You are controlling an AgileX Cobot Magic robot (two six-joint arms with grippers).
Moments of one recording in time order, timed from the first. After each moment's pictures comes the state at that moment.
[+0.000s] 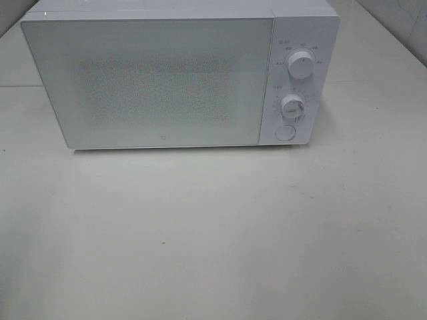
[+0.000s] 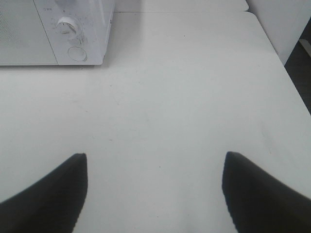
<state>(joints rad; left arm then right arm) -0.08 0.38 -0.50 -0.05 1.05 0.03 0.08 0.00 -0.51 -0.10 1.04 0.07</state>
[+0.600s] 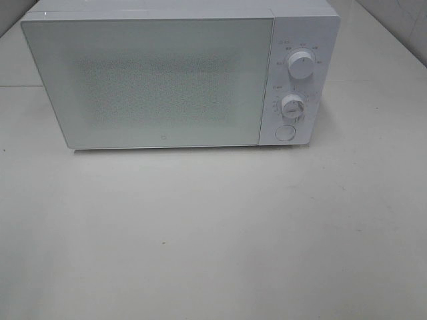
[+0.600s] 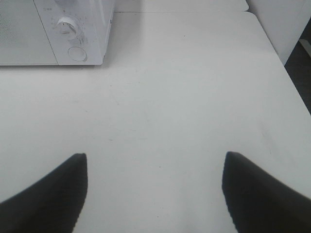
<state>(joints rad) -0.08 0.04 -0.50 -0.05 1.05 0.03 0.08 0.00 -0.51 -0.10 1.04 0.07</state>
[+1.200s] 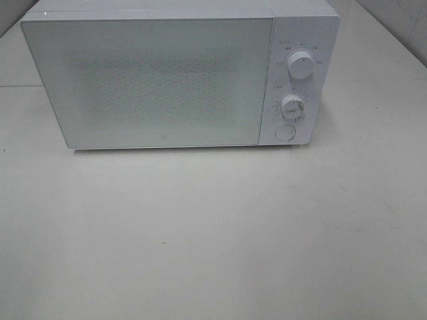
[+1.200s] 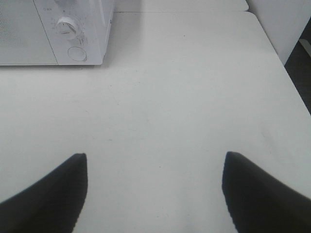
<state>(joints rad) 0.02 0.00 -0.50 -0.05 1.05 0.03 0.08 0.00 -0.51 -0.10 1.04 0.07</state>
